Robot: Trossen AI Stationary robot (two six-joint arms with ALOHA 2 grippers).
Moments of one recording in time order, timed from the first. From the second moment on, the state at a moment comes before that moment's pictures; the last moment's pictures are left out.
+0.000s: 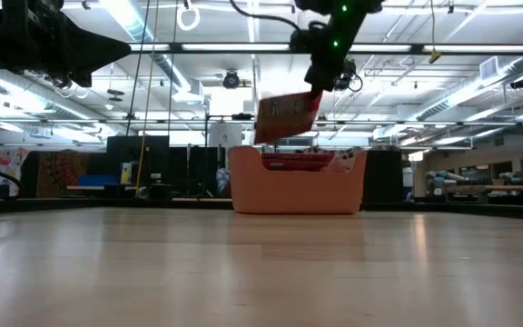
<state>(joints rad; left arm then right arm) -0.32 0.38 0.04 0.51 -0.57 0.13 -0.33 1.63 1.51 -0.66 0.76 -0.42</state>
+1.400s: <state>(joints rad) -0.35 0.35 0.06 0.46 -0.52 -0.07 -0.36 1.22 0.97 -0.76 0.22 0.16</state>
